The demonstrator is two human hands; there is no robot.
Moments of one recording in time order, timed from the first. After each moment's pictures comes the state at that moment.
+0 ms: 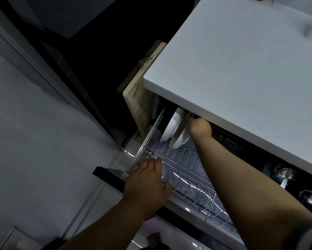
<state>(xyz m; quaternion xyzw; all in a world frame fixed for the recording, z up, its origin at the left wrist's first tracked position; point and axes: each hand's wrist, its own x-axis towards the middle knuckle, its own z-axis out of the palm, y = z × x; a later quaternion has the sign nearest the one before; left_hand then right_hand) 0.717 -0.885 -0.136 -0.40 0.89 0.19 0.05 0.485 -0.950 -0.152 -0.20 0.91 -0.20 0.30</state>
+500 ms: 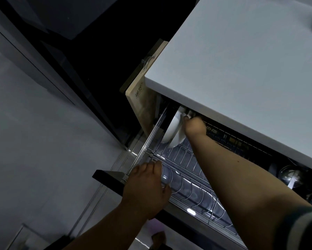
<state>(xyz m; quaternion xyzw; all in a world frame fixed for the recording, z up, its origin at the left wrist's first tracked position) 0.729 -0.877 -0.141 -0.41 0.89 0.21 0.04 0.493 -0.962 -0.177 -0.20 0.90 -0.20 0.33</state>
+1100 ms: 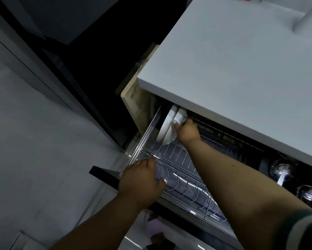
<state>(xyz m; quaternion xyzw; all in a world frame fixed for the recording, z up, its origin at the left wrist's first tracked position) 0.726 -0.880 -0.141 -0.41 0.89 0.20 0.04 0.508 -0.928 -0.170 -0.25 0.88 -0.22 0.34</state>
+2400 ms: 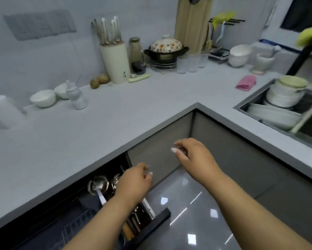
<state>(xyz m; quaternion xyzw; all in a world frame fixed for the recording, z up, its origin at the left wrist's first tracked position) 0.362 -0.447 0.008 -0.02 0.96 0.27 0.06 0.344 -0.250 0.045 -0.09 0.93 -0.34 -0.05</state>
